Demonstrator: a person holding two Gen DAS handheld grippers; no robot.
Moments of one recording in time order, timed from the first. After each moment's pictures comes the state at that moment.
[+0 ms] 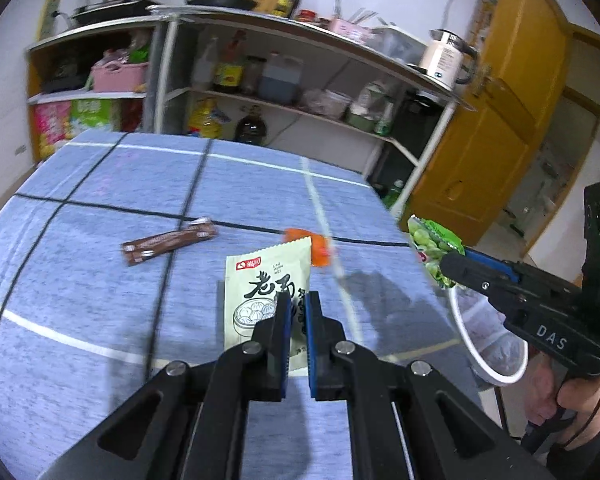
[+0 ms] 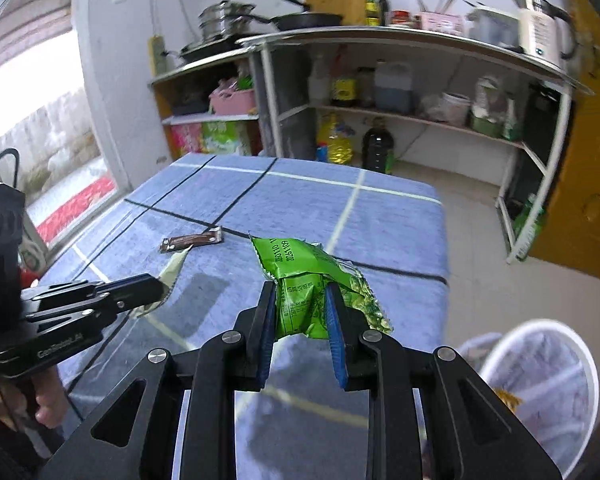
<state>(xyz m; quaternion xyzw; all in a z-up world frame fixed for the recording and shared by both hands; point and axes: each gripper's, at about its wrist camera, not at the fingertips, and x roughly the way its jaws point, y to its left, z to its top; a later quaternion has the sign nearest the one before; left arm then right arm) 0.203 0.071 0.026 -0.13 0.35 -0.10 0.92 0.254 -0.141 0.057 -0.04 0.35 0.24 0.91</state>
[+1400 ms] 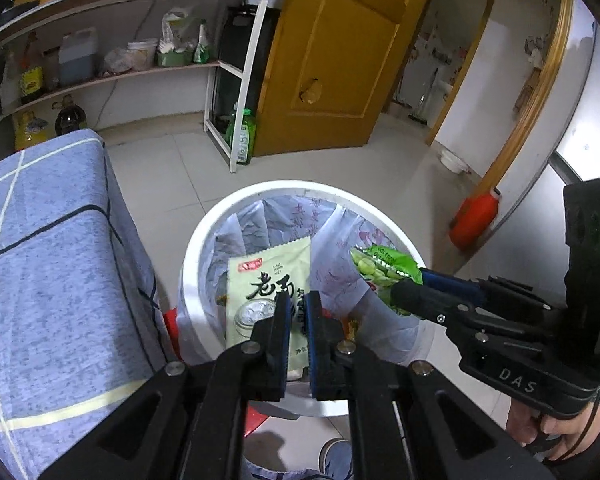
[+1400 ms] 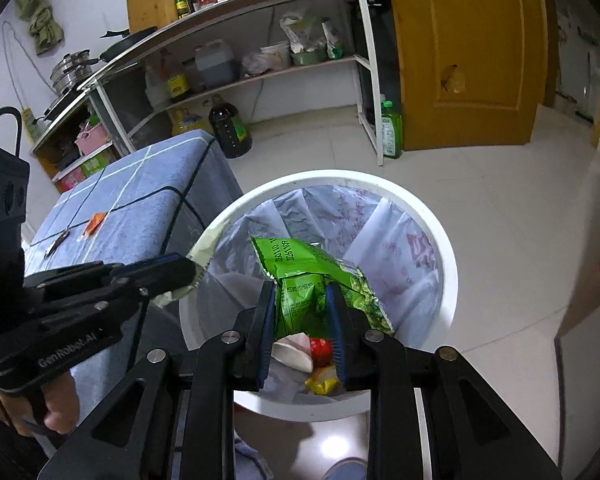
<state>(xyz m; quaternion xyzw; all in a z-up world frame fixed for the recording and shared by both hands) 0.241 -0.218 0.005 0.00 0.41 -0.31 0.86 0.214 -0.393 0.007 0.08 0.41 0.05 0.90</state>
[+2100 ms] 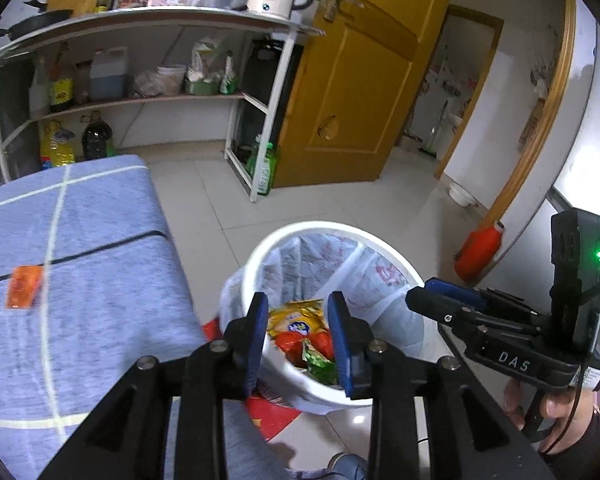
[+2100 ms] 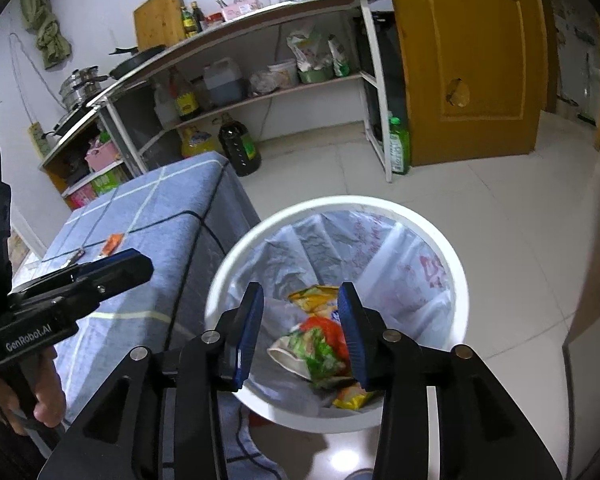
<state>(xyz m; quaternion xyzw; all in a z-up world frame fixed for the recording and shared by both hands) 0.227 -0.154 0.044 -0.04 0.36 -0.28 0.89 0.211 -0.376 0.032 0.09 0.38 0.07 0.92</state>
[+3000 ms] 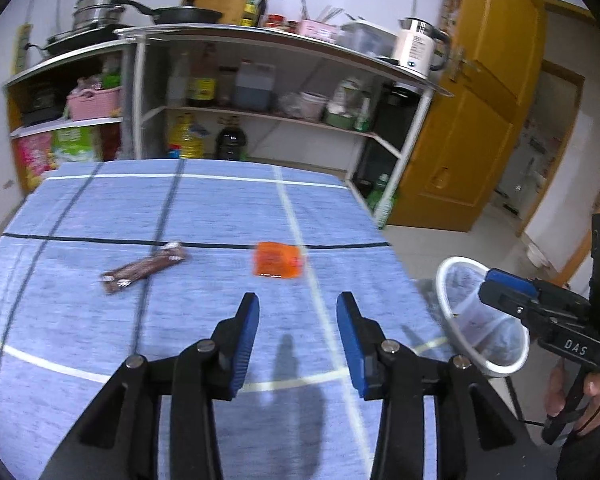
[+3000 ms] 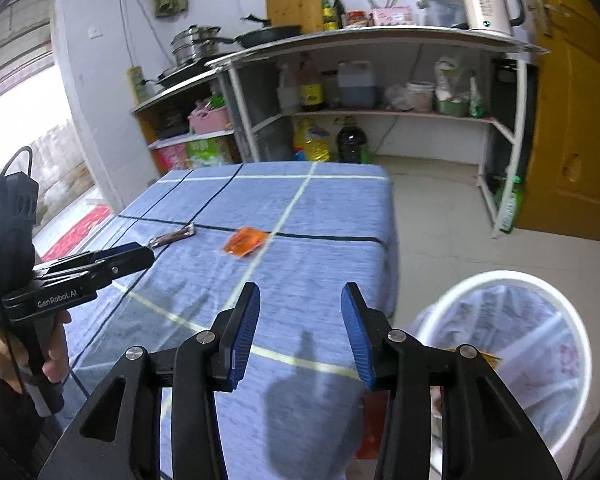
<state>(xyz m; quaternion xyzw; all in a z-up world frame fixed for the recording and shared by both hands) 0.208 0.053 0.039 -0.08 0.34 -0.10 0.93 0.244 -0.200 0.053 0.00 0.35 0.23 0.91</state>
